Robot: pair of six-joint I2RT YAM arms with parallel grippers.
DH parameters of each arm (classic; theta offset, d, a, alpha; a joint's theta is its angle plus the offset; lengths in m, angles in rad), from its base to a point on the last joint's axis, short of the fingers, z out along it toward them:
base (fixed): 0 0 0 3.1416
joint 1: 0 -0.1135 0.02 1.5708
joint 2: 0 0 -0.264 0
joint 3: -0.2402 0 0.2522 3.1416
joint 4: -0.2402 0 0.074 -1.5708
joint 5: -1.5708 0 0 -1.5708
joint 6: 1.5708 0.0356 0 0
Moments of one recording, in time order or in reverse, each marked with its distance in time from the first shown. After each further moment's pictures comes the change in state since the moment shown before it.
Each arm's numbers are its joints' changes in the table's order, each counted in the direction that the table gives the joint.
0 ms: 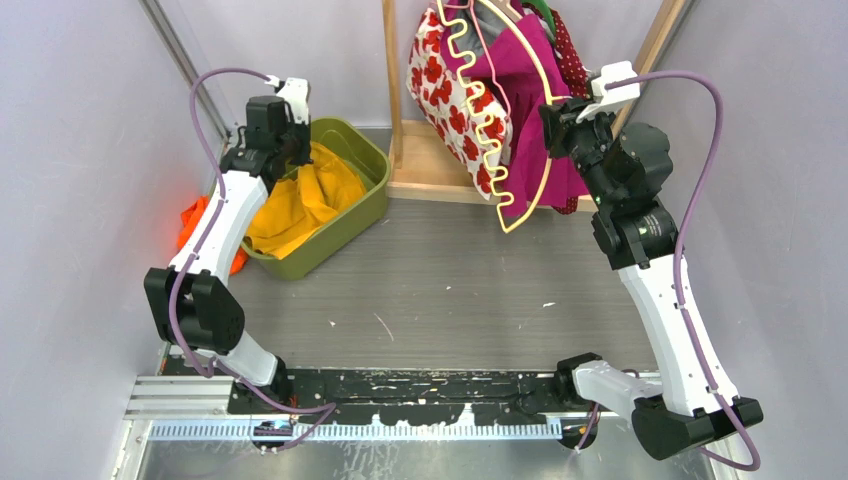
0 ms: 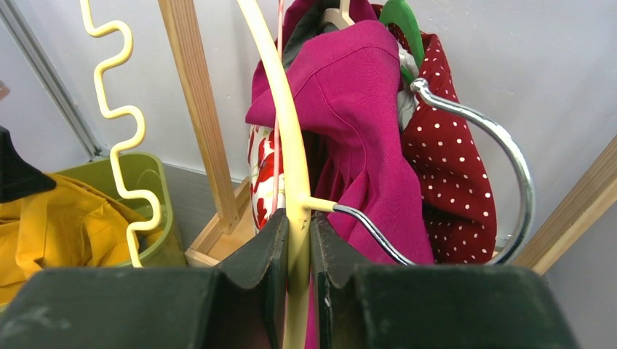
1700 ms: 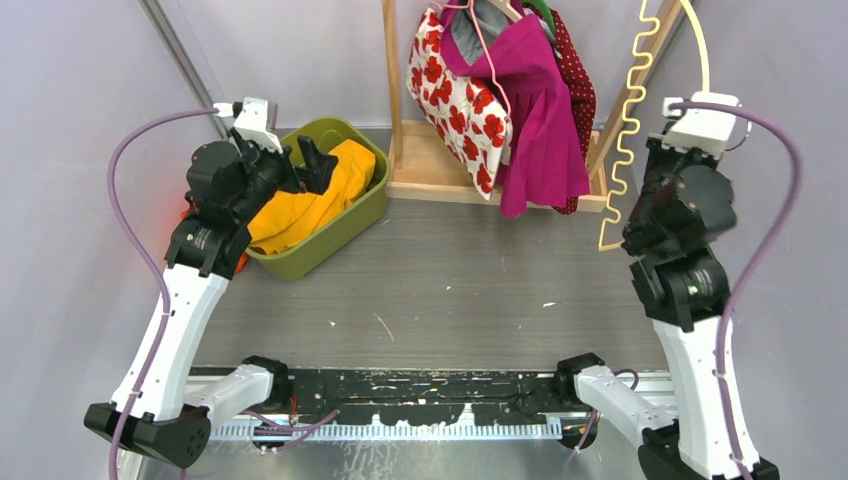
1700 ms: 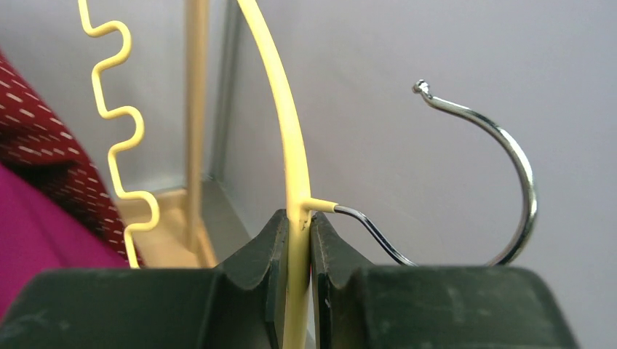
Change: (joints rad) left arm 0.117 -0.540 0.204 0.066 -0.161 -0.188; right arm 0.000 -0.182 -0.090 -0.190 -0.803 -0.360
